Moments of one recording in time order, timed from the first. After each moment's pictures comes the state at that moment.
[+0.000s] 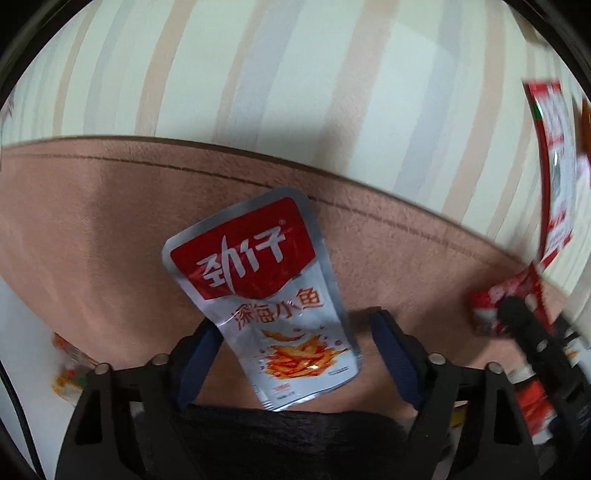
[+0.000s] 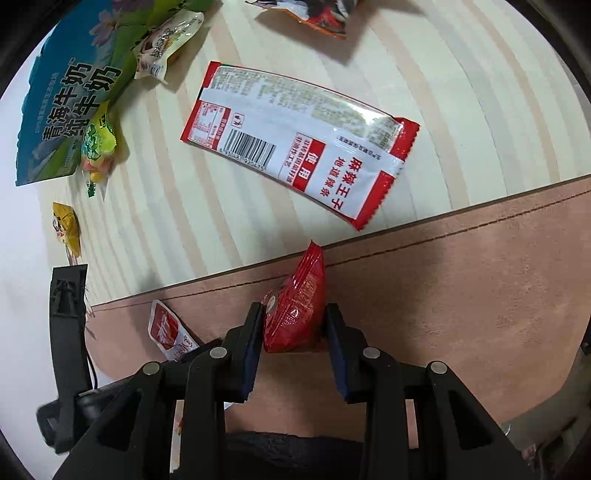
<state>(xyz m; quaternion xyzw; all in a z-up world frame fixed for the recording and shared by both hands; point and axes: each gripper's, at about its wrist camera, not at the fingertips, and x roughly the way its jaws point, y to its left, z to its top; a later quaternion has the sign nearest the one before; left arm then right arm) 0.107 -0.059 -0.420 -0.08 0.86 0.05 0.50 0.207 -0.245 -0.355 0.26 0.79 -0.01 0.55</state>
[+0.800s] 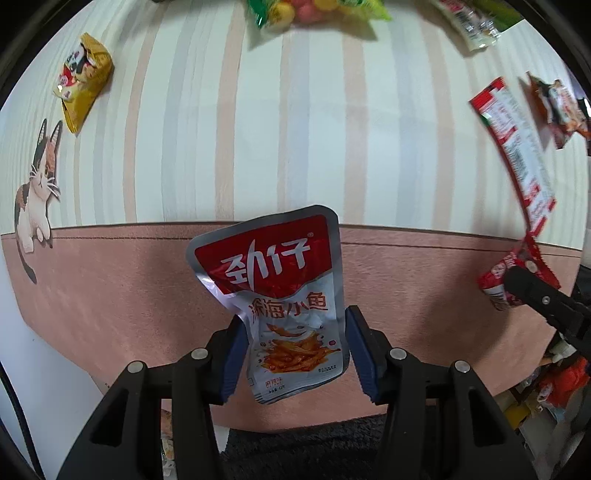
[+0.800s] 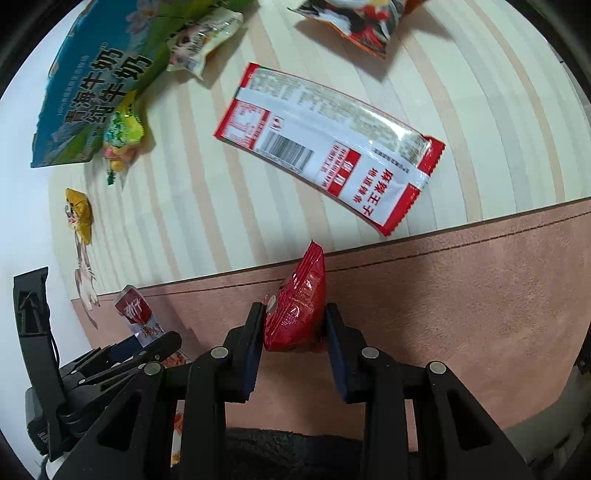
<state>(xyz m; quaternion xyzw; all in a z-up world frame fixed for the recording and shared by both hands) 0.110 -0.064 -0.373 0.02 0.80 0.00 0.59 0.220 -0.211 -0.341 0.24 0.78 0.03 0.57</state>
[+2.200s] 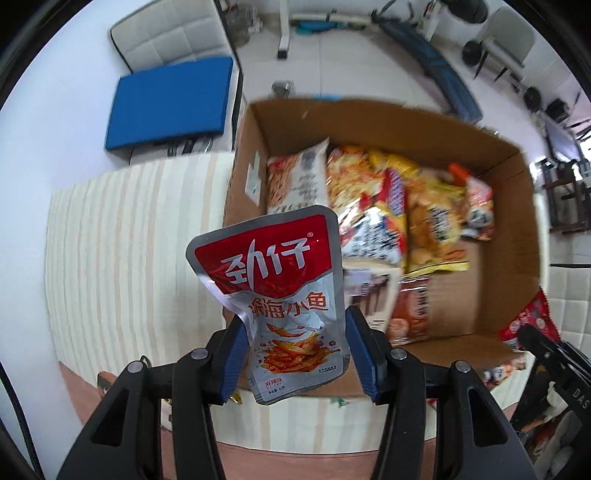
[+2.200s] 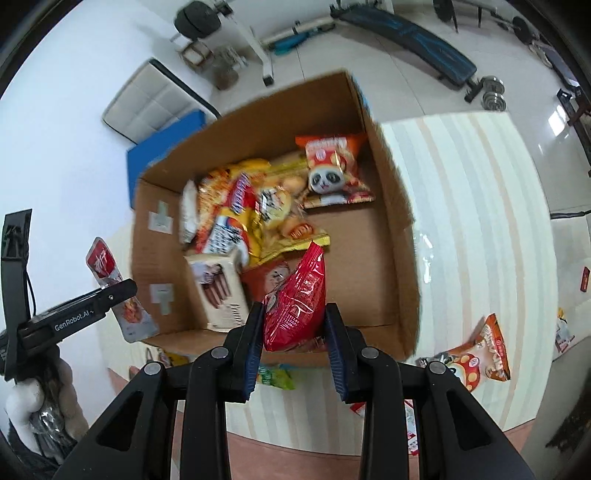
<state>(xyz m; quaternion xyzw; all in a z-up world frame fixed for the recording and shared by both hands) 0.427 0.032 -0.238 0.02 0.71 0.01 0.71 0.505 -0.178 -0.255 0.21 0.70 0.06 0.68</state>
